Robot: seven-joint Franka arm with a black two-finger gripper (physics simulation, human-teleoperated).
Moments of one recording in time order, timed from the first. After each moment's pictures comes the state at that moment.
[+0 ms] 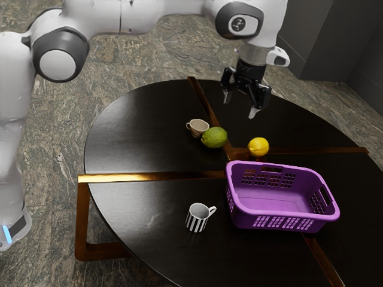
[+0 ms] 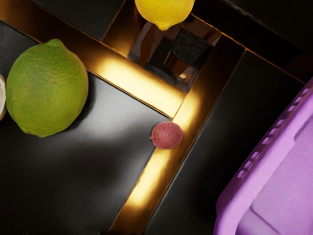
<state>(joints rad) -0.07 0.23 0.05 -1.27 -0.07 1.54 -0.58</state>
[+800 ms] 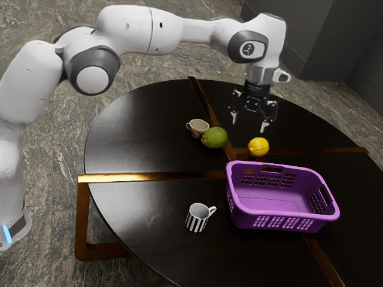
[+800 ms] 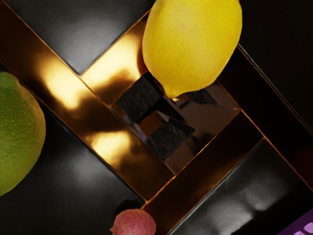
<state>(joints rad) 0.08 0.46 -0.02 -1.16 -0.18 1.65 -0.72</state>
